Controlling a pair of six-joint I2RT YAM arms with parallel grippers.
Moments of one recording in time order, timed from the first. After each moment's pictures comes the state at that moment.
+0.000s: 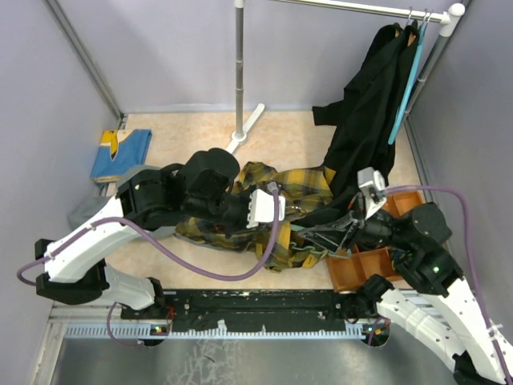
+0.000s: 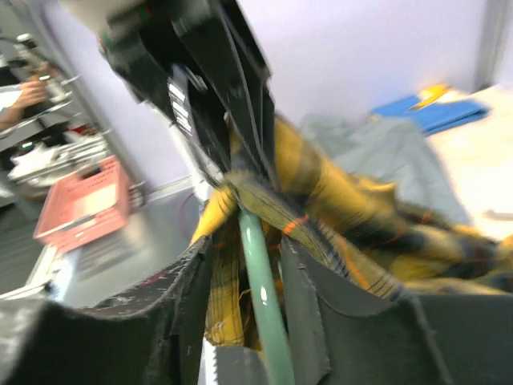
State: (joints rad) left arm -1.21 1.39 1.88 -1.10 0.29 0.43; right arm 0.66 0.50 0.84 -0.14 -0.75 0.42
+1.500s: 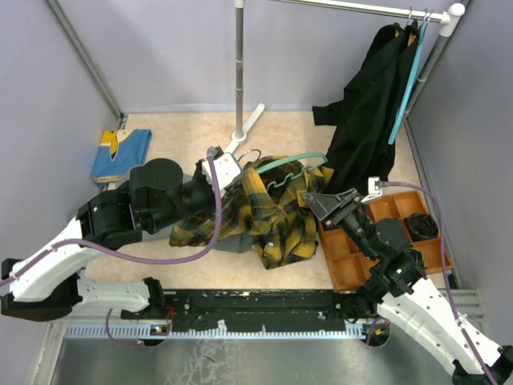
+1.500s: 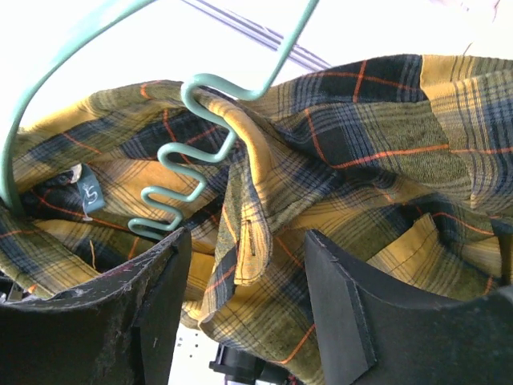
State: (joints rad) left arm -1.21 1.11 1.61 -0.78 -0.28 0.17; right arm 0.66 0.38 0.44 0.07 0.04 1.09
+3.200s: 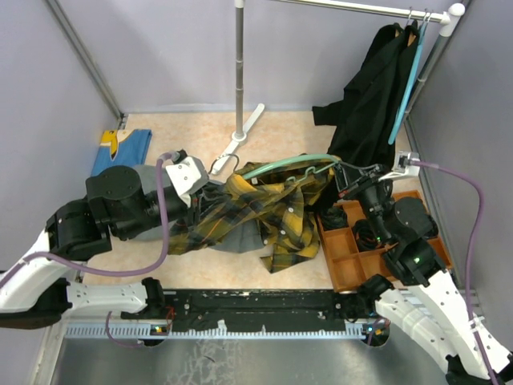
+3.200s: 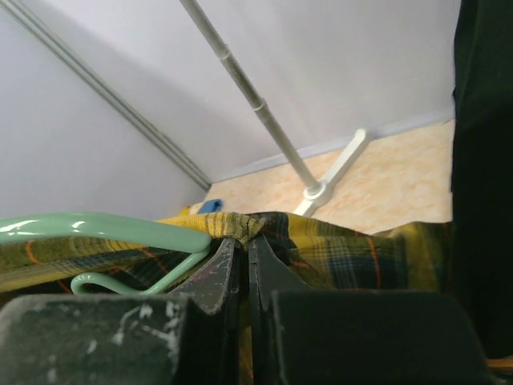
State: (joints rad) left arm -1.20 0.98 1.58 -0.77 -0.16 0.09; right arm 0.56 0.54 0.76 -0.06 0.25 0.64
